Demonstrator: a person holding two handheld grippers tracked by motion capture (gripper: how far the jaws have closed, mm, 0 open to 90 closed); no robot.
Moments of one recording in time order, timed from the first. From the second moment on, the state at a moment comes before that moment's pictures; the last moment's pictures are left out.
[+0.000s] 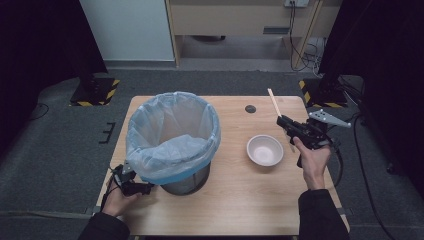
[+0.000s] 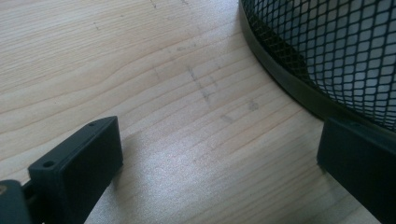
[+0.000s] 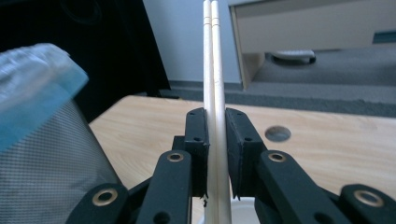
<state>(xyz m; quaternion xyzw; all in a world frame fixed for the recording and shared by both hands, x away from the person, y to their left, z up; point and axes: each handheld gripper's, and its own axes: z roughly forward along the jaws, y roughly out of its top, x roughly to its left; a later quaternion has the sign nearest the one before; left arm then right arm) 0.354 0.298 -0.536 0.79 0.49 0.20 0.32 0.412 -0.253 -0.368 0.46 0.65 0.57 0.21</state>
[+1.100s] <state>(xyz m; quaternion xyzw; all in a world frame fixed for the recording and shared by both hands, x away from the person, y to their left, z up) 0.354 0.298 -0.536 0.79 0.49 0.20 0.32 0.383 -0.229 -0.298 0.37 0.62 0.66 0.22</state>
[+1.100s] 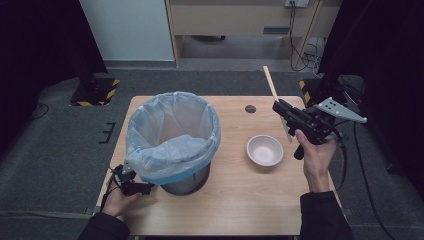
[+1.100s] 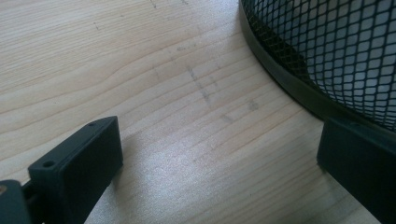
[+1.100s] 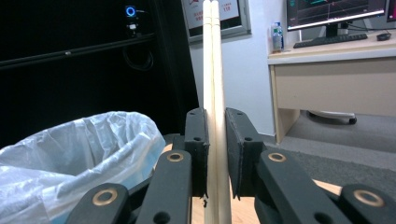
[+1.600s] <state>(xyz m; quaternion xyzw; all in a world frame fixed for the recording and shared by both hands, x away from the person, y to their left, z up) 0.354 0.298 -0.536 0.79 0.49 0.20 0.32 0.384 -0.203 -0.272 0.34 0.62 0.67 0.22</state>
